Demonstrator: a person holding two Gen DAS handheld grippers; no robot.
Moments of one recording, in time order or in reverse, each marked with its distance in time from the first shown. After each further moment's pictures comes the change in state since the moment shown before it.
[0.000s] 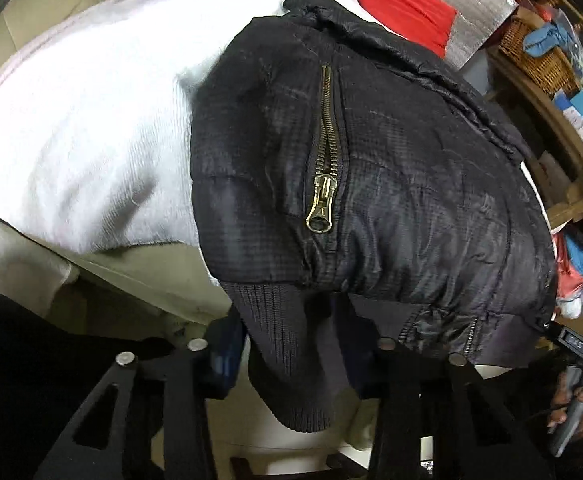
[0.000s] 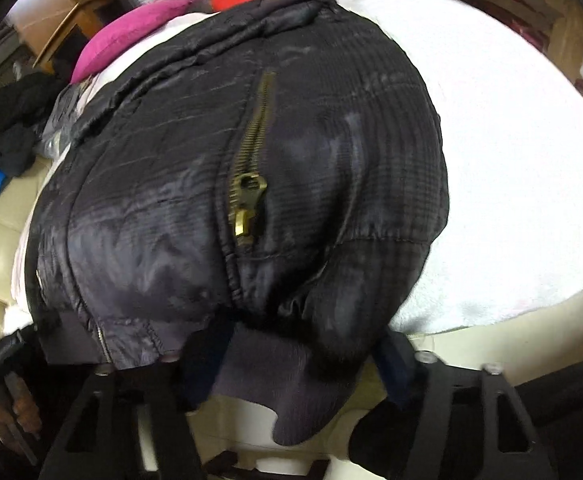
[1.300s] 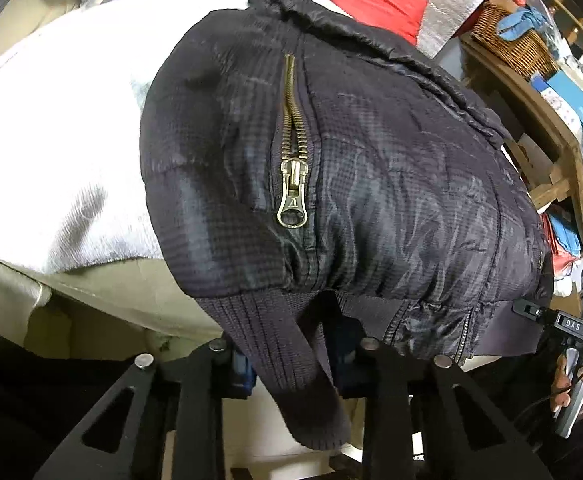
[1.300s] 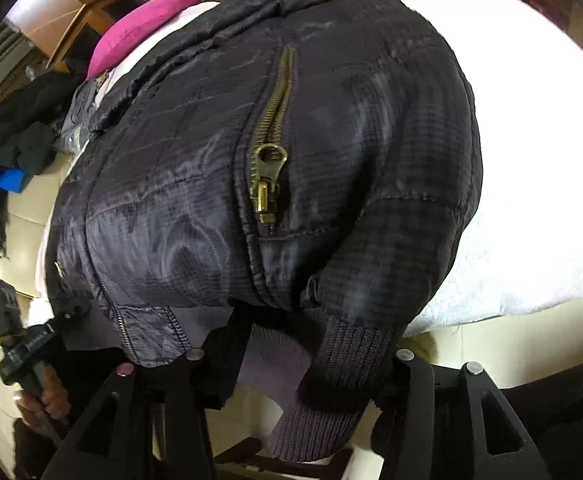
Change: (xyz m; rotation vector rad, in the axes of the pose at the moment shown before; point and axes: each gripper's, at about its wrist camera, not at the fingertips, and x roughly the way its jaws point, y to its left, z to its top) left arm 0.021 -0.011 0.008 0.082 -0.007 -0.075; right arm 0.014 0.006 0.002 0.032 0.048 0.124
